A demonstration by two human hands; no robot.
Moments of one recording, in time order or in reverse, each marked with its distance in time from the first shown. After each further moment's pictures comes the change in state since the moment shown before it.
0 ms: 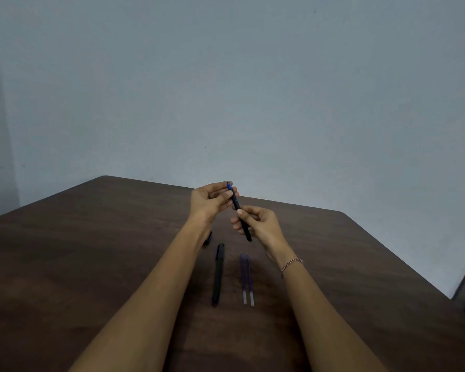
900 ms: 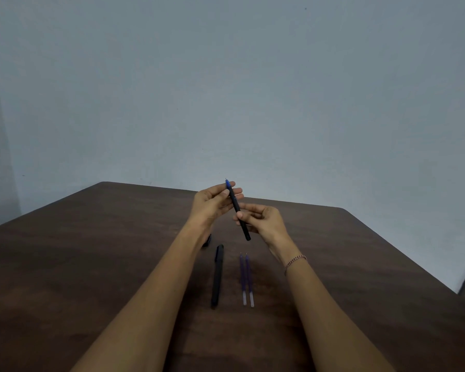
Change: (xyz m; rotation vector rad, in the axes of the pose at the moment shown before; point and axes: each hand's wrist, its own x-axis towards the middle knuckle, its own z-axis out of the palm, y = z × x) left_hand -0.002 -0.004 0.001 -0.009 -0.144 -0.024; right_hand -0.002 -0.003 -0.008 0.120 0.006 -0.025
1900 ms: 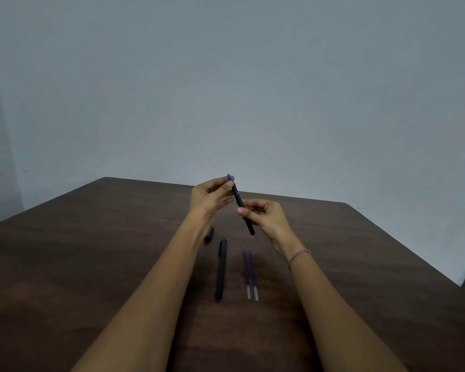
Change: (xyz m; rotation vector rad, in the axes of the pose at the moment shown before) left_hand 0.001 0.004 -0.004 0.004 0.120 0.006; right_hand 0.004 0.006 -0.001 -0.168 0.042 -0.040
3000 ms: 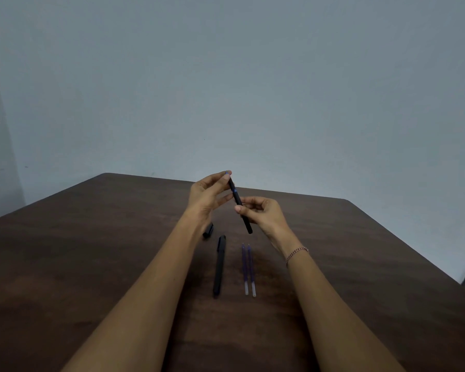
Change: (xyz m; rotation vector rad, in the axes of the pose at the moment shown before) left_hand 0.004 -0.003 -0.001 -0.073 -0.028 -0.001; right_hand 0.001 0.002 0.001 0.020 -0.023 0.009
